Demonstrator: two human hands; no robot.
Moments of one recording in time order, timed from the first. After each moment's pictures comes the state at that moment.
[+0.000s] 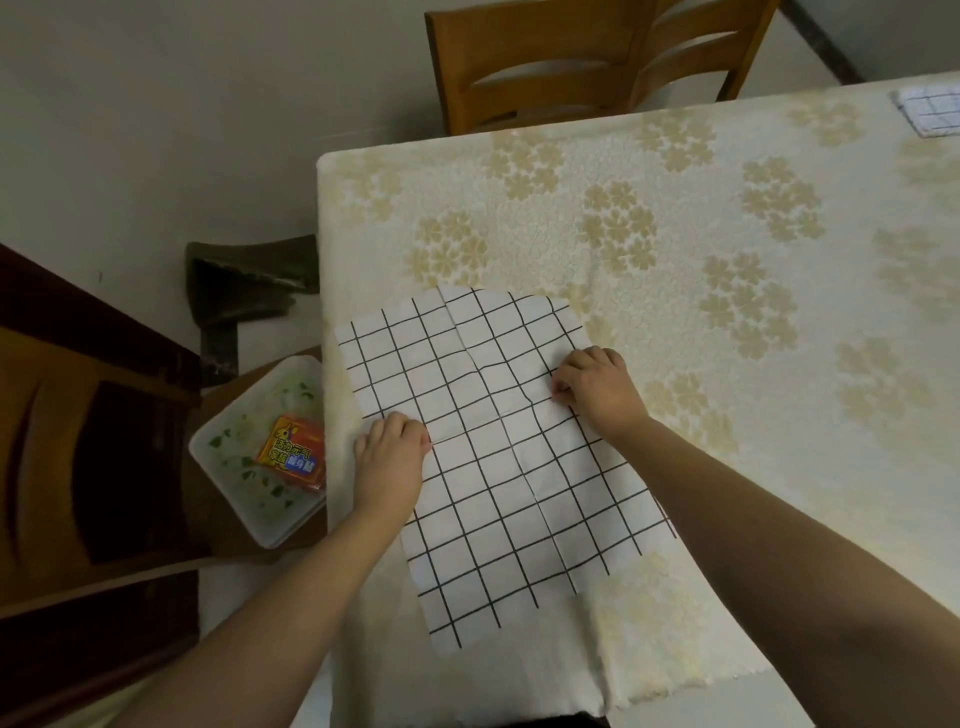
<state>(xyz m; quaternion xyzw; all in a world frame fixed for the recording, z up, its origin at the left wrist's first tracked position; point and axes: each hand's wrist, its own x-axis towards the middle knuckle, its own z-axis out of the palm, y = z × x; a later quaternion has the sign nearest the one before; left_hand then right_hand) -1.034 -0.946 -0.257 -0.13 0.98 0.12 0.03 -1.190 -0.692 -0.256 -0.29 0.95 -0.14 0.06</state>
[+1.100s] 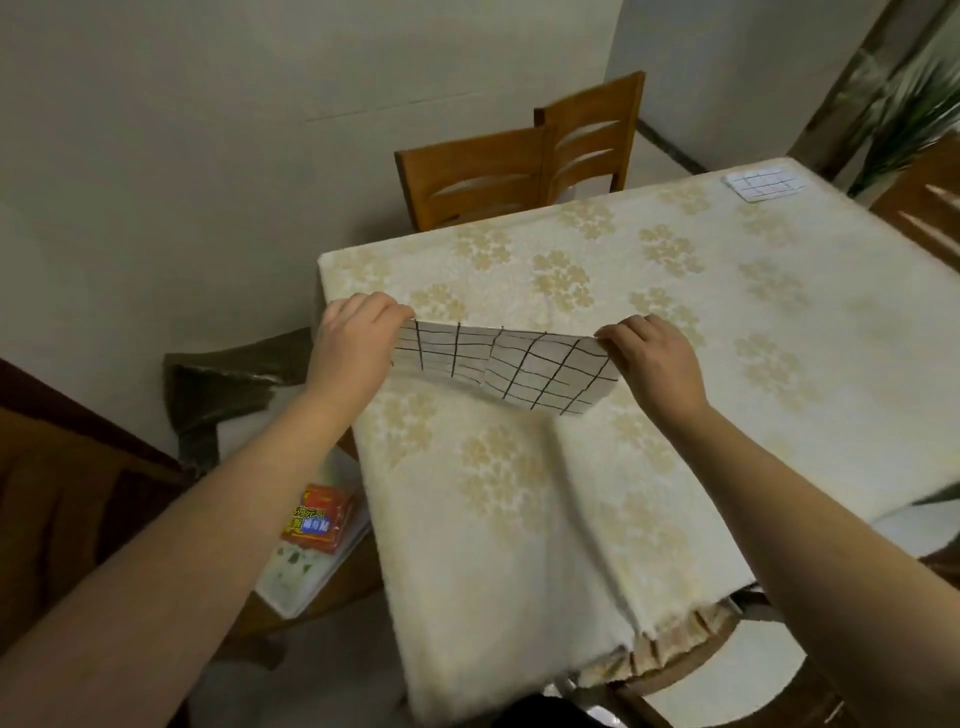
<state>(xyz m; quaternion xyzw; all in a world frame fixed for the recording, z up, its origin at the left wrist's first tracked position) -1.078 -1.023 -0.054 0.13 0.96 0.10 -0.24 -1.105 -0.668 -0.085 -0.24 0.93 -0.10 -0.27</state>
